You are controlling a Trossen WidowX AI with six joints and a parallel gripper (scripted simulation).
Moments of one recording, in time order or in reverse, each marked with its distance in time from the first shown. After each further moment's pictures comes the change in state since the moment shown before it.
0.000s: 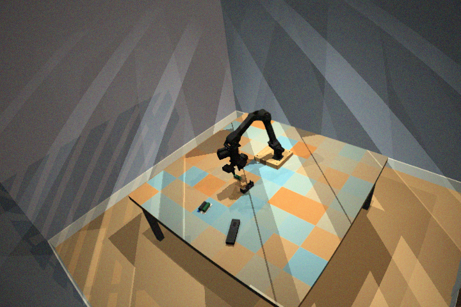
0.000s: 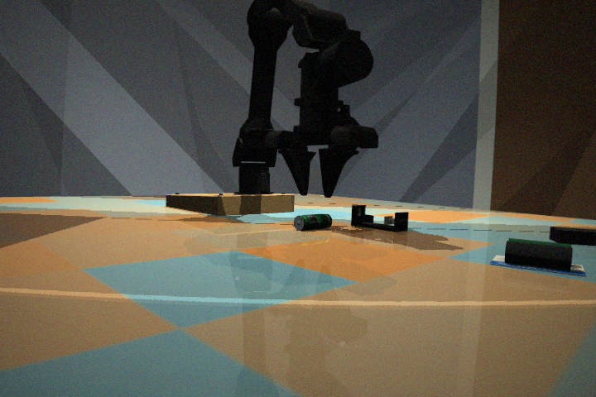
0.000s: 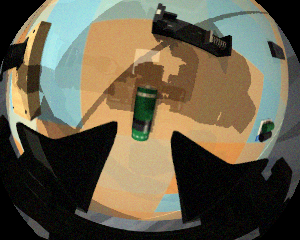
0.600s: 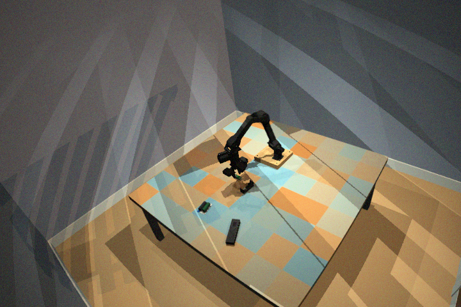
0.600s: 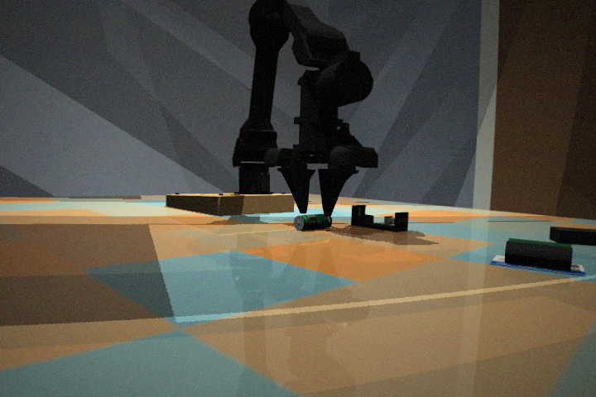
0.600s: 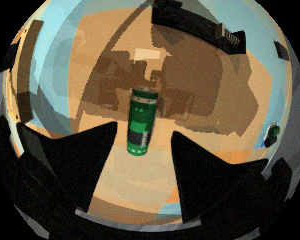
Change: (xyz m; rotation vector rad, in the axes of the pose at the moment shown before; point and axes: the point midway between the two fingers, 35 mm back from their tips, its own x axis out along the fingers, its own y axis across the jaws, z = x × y) arm 0.028 -0.001 -0.001 -0.002 0.000 -0.001
